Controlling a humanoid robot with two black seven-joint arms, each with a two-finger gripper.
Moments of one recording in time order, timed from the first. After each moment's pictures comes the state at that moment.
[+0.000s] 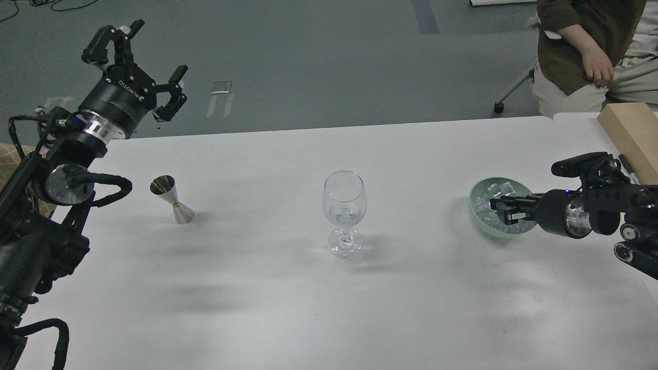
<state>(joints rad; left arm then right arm) -0.64 0.40 -1.25 -0.89 0.39 -0.49 -0.06 0.70 -0.76 0.34 1.18 -1.69 0.23 0.12</state>
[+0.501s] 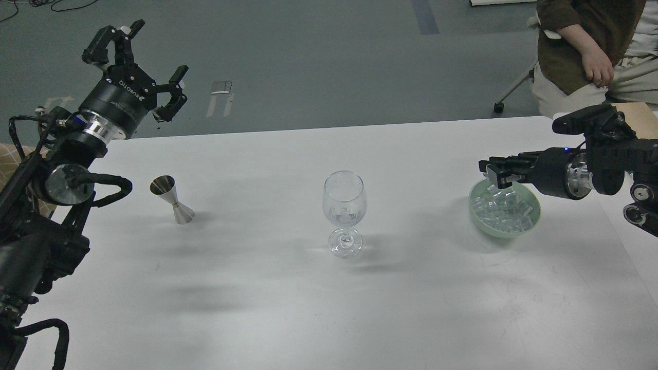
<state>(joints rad) -0.64 0.40 -1.25 -0.89 0.39 -0.49 -0.06 0.86 -0.83 0.38 1.33 -1.68 0.31 0.13</state>
